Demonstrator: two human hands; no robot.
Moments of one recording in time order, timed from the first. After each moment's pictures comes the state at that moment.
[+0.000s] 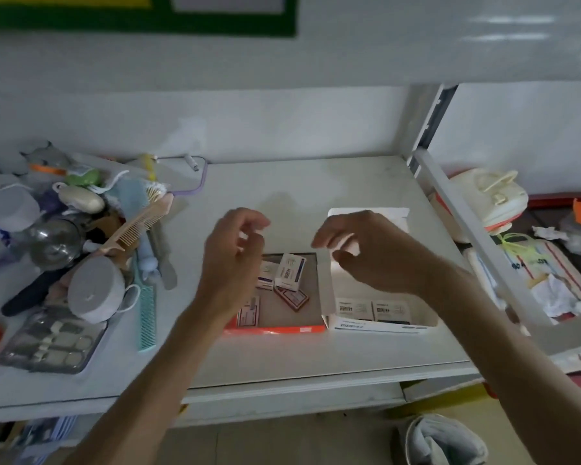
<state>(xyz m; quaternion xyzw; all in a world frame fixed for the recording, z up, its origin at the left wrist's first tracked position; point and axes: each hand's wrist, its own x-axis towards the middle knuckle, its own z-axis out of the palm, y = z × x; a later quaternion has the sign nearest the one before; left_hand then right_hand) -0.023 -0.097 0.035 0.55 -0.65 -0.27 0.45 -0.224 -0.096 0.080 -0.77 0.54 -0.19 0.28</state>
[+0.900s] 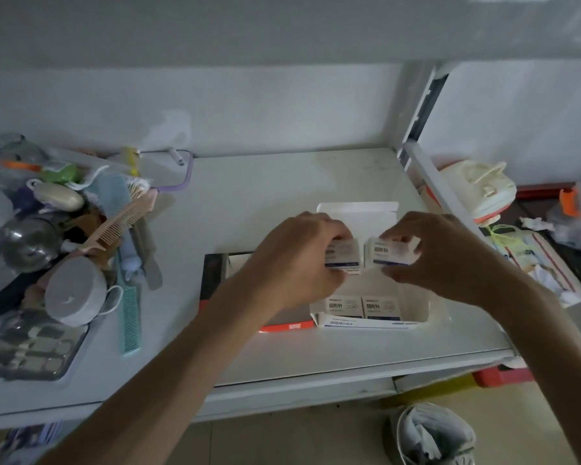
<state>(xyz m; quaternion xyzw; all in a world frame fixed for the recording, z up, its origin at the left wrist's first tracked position) -0.087 -0.096 0.072 0.45 -0.85 -0.19 0.19 -0.291 -0.074 0.081 -0.71 0.67 -0.10 0.18</state>
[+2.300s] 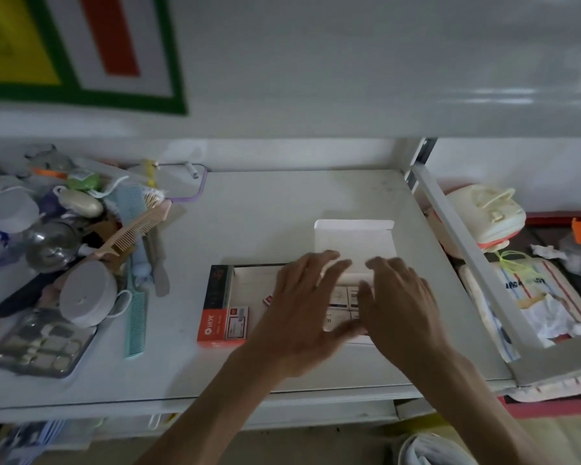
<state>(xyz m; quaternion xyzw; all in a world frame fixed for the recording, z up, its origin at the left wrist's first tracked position) -0.092 -0.063 0.012 0.45 -0.85 -0.15 0.24 -0.235 -0.047 0.056 -0.67 0.72 -0.15 0.09</state>
